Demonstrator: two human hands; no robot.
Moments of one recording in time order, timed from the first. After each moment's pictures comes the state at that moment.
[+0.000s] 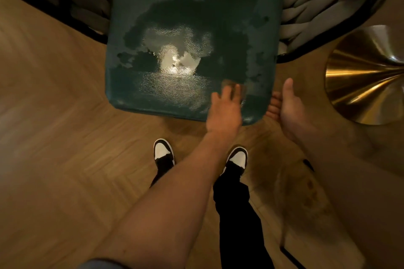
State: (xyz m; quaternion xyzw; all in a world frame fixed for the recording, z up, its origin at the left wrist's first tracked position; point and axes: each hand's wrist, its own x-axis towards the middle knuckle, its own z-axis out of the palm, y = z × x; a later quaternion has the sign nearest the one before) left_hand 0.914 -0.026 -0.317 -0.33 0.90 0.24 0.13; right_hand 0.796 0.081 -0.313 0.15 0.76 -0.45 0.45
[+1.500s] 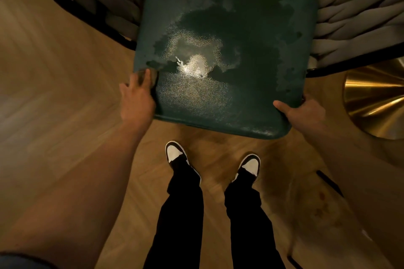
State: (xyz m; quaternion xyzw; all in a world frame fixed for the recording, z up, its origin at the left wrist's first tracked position) left_hand 1.065 -0.251 -0.336 -0.44 0.89 0.06 0.11; right_hand 0.796 0.033 -0.306 -0.05 0.91 -0.19 0.37
